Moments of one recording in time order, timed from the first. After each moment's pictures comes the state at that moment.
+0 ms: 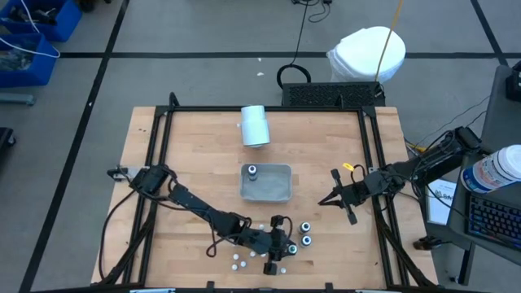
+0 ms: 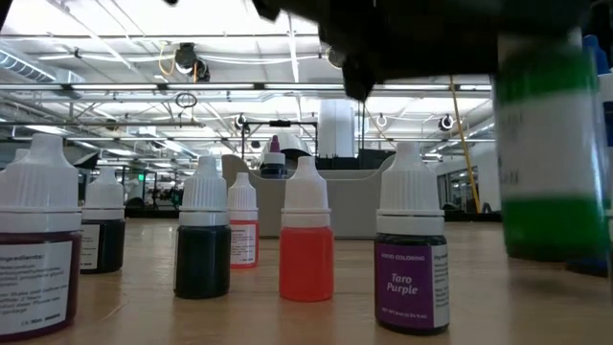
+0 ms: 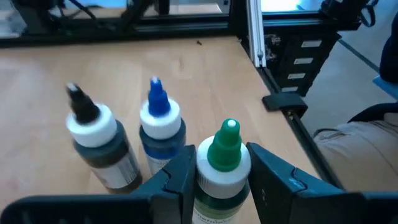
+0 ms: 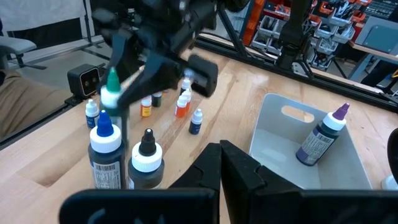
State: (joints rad) left arm -0.47 2.13 1.43 0.27 -0.22 -0.17; right arm 0.43 0.68 0.24 0.18 0.13 -0.15
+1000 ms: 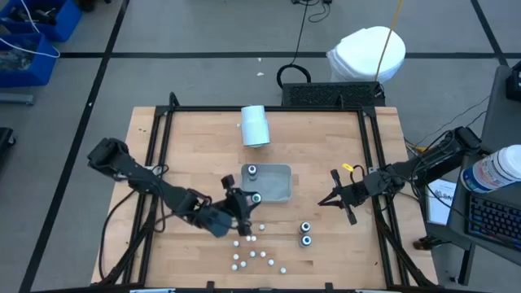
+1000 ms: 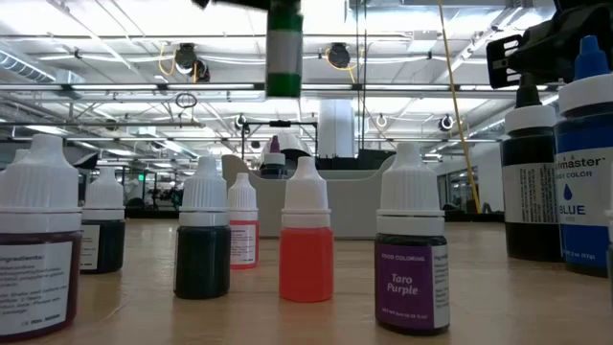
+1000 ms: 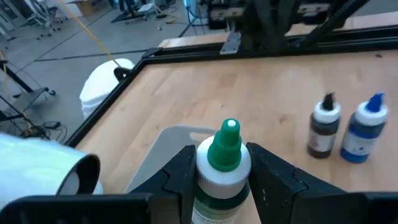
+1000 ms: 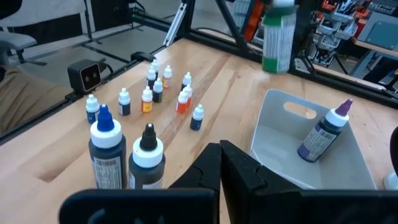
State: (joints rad) left arm -0.49 1.59 1.14 -0.11 -0.84 -0.22; right arm 0.43 0.69 0.24 0.18 0.13 -0.15
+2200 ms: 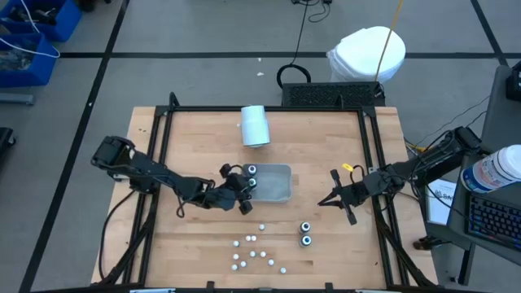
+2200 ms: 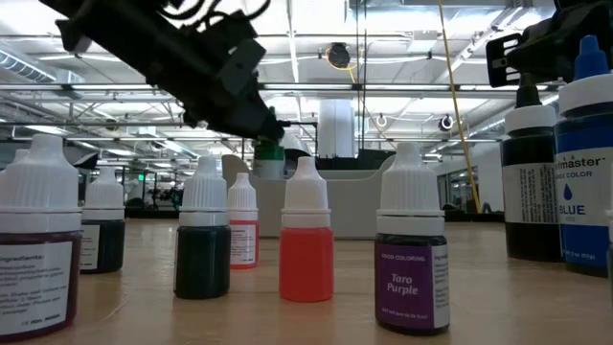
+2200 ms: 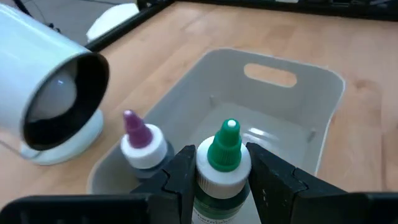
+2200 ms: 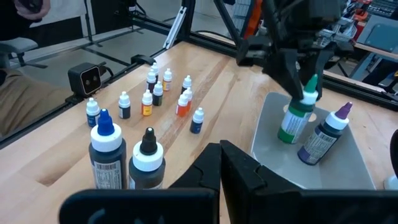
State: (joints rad) left arm -0.30 1.64 0.78 0.25 -0.71 -0.38; right arm 0.43 0.69 0.24 0.19 0.13 -0.15
